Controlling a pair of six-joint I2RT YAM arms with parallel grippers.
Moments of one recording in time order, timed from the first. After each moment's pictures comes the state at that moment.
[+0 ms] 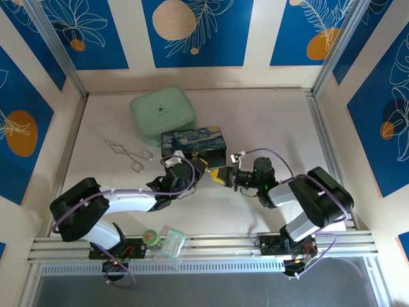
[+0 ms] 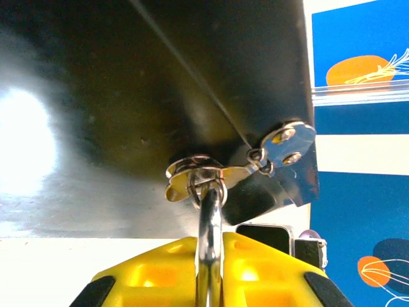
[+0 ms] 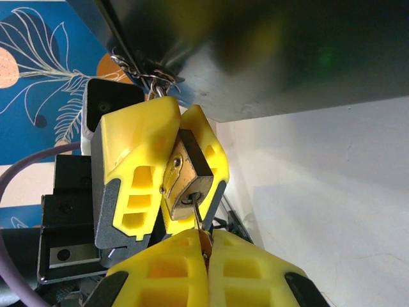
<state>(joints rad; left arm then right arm) -0.96 1.48 0.57 0.54 -0.30 -1.52 0.47 1.56 0.27 1.10 -0.83 1.41</state>
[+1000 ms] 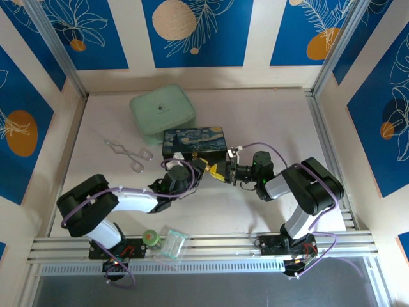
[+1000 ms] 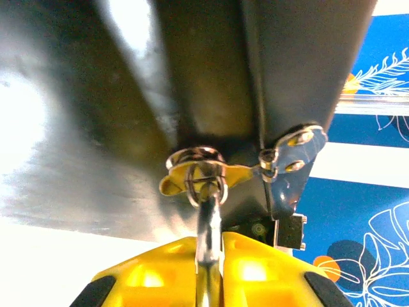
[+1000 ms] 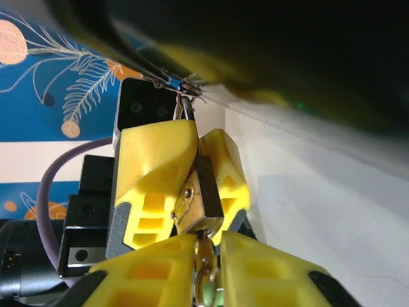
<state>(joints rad) -0.95 1.54 0.52 0.75 -0.28 -1.62 0.44 1.67 0.36 1.15 -0.96 1.40</state>
